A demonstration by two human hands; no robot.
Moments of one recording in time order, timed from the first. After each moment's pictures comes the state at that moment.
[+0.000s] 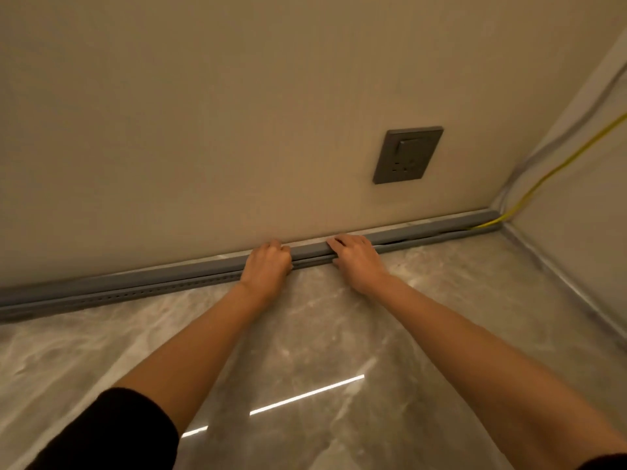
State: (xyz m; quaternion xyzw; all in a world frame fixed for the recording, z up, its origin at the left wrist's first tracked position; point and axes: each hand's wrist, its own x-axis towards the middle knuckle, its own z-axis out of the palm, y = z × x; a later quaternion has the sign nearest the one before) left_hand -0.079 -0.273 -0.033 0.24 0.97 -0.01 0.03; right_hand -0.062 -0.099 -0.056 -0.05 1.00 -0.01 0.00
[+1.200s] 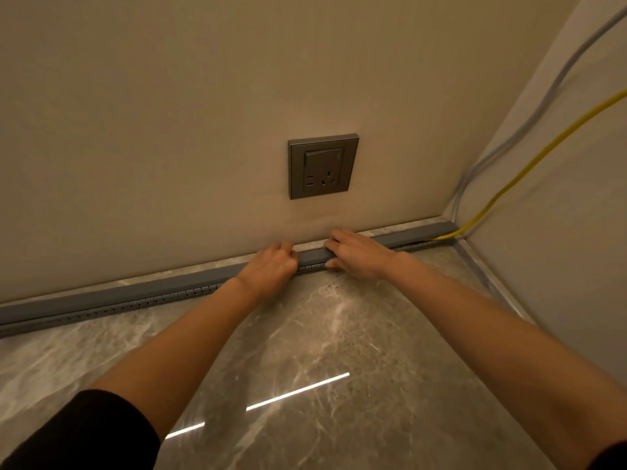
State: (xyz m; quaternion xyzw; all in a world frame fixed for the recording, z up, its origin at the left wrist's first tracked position) left_hand -0.095 -0.128 -0.026 0.36 0.93 -0.10 0.05; right_hand -0.086 0.055 -0.032 -0.18 0.98 0.02 0.09
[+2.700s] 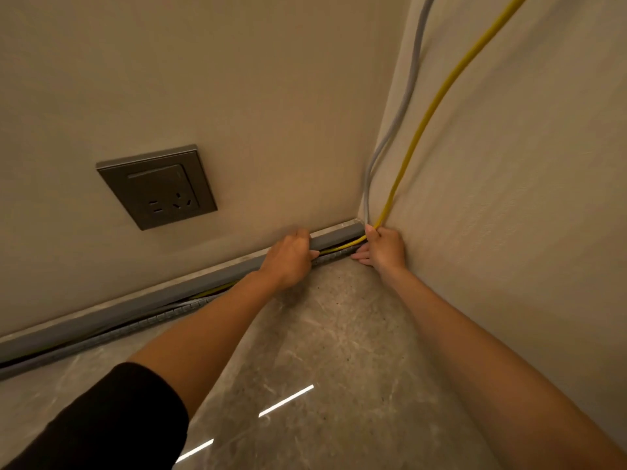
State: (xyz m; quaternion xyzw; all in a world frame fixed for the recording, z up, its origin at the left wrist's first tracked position) left_hand -0.098 0.074 -0.031 0.27 0.93 0.18 0.14; right_hand -0.057 0.227 -0.062 0.38 0.70 -0.59 -0.13
